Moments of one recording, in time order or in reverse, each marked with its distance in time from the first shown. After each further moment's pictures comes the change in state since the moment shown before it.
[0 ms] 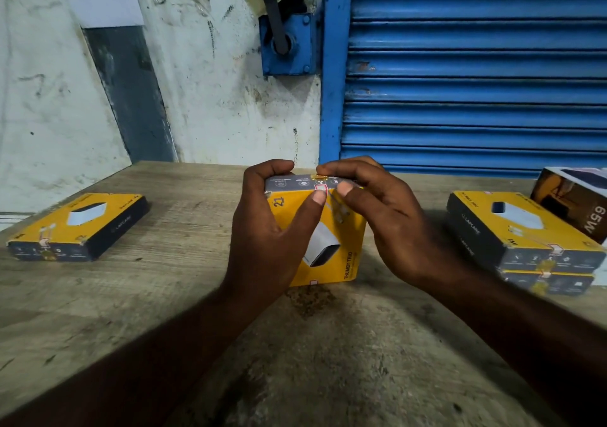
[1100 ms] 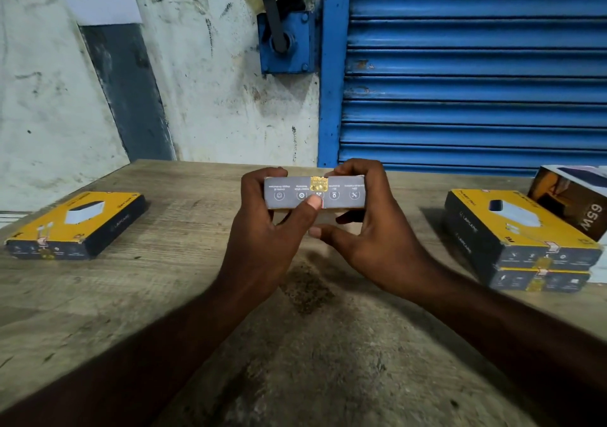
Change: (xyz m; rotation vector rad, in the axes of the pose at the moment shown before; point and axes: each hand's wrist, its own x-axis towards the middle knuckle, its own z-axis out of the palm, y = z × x) left_hand -0.001 -0.004 -0.007 -0.033 -0.128 -0.173; right_hand -0.011 0.016 0.009 -0.152 0.020 -0.027
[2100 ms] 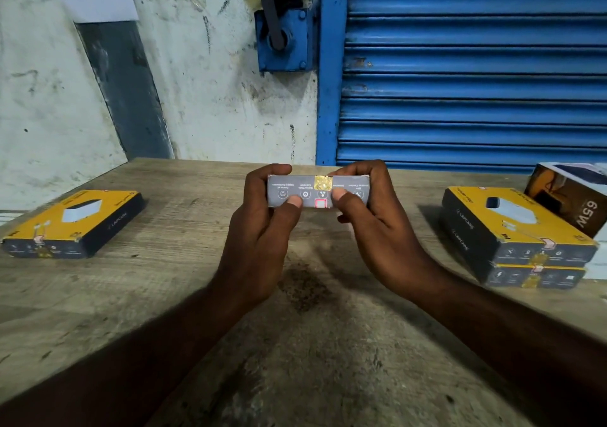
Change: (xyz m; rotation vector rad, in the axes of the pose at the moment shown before) left_hand -0.001 -0.006 -0.004 -0.038 -0.075 0.037; right_hand -0.001 -0.005 0.003 0.149 0.085 0.060
